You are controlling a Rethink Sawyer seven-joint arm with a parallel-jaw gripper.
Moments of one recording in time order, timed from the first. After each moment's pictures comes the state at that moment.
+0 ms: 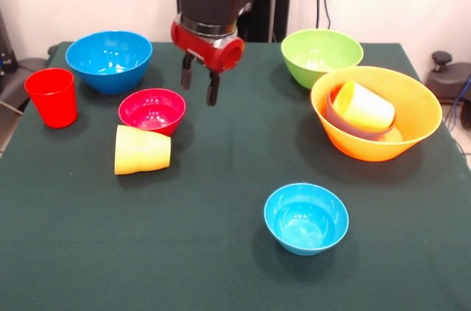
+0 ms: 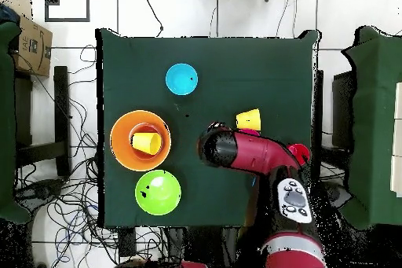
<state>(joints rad) -0.30 -0.60 -0.07 1.73 -0.14 0.36 2.30</state>
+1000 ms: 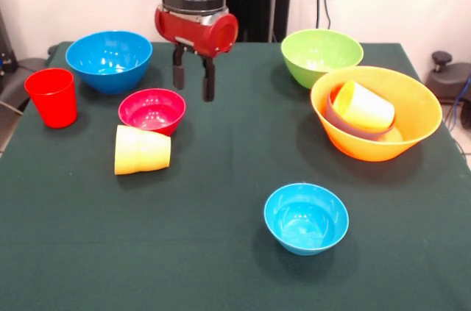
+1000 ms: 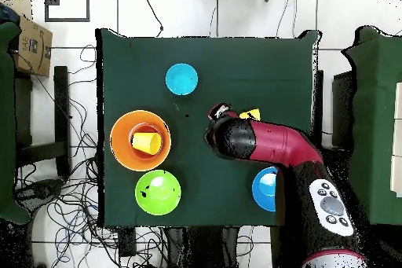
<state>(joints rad) -0.48 -0.73 0.16 1.75 -0.23 0.38 2.30</state>
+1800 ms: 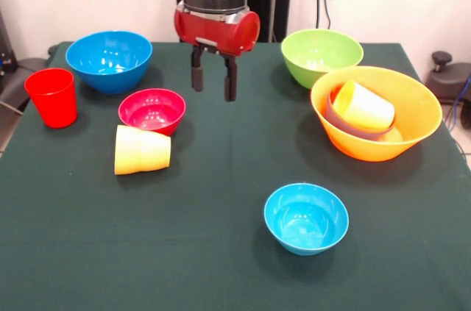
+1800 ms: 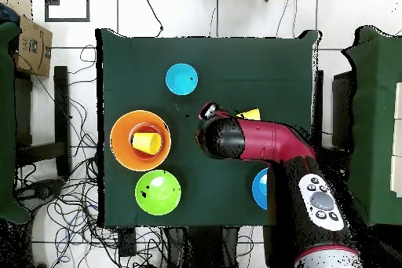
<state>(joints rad) -0.47 -0.74 0.20 1.76 -0.27 0.38 2.30</state>
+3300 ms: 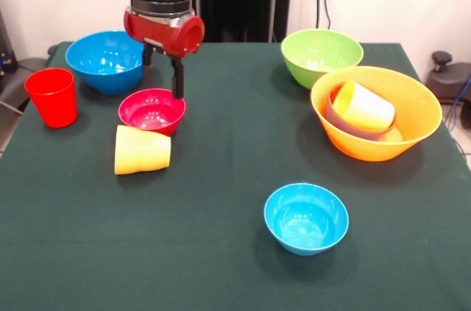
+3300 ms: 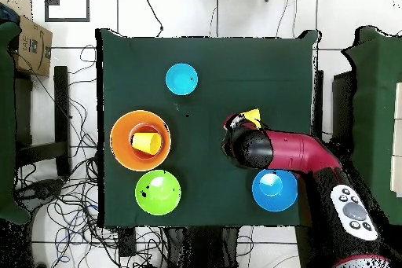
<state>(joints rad) -0.61 -0.72 0.24 1.77 -0.41 0.38 2.30</state>
